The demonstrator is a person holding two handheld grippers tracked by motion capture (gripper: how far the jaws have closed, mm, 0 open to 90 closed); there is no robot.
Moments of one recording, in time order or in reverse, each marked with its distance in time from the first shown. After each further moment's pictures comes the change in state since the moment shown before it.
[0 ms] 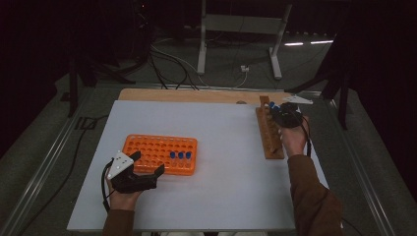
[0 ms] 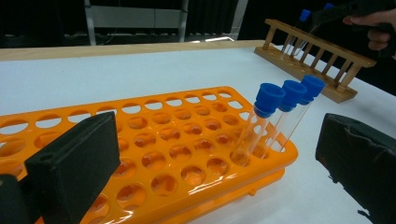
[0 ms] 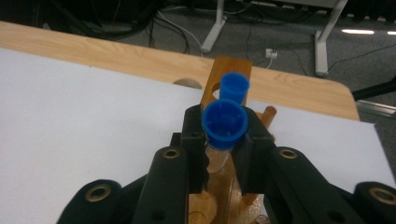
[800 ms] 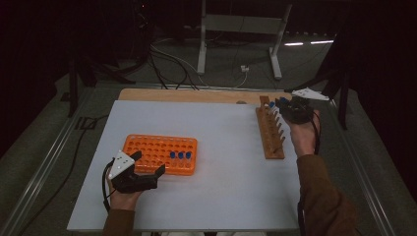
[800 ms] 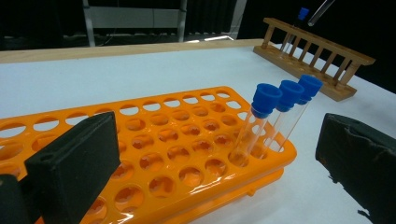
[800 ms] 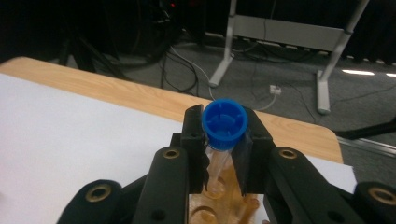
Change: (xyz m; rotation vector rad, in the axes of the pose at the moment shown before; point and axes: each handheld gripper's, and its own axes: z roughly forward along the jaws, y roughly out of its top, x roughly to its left) left arm -0.002 0.001 0.000 0.003 -0.001 0.011; right arm 0.002 0.027 -0.049 -0.136 0.051 -0.031
